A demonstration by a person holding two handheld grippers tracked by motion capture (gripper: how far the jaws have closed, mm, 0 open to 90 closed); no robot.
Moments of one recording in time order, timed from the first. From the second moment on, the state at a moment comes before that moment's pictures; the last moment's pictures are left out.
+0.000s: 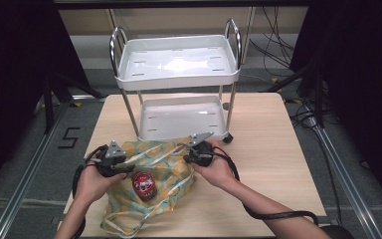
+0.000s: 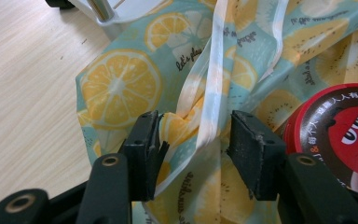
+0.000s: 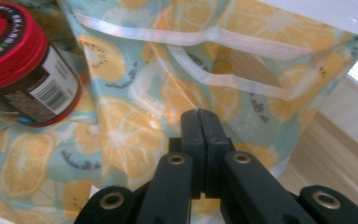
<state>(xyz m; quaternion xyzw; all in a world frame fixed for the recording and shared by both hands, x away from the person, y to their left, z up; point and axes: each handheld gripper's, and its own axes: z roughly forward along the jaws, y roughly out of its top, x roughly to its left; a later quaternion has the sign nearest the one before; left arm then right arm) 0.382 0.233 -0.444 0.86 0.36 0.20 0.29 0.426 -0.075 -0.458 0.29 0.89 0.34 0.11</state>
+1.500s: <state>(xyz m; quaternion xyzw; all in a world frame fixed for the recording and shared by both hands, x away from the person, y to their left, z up) 0.375 0.252 -0.431 0.85 0.37 0.23 0.30 0.423 -0.070 -0.454 0.26 0.88 0.38 0.11</state>
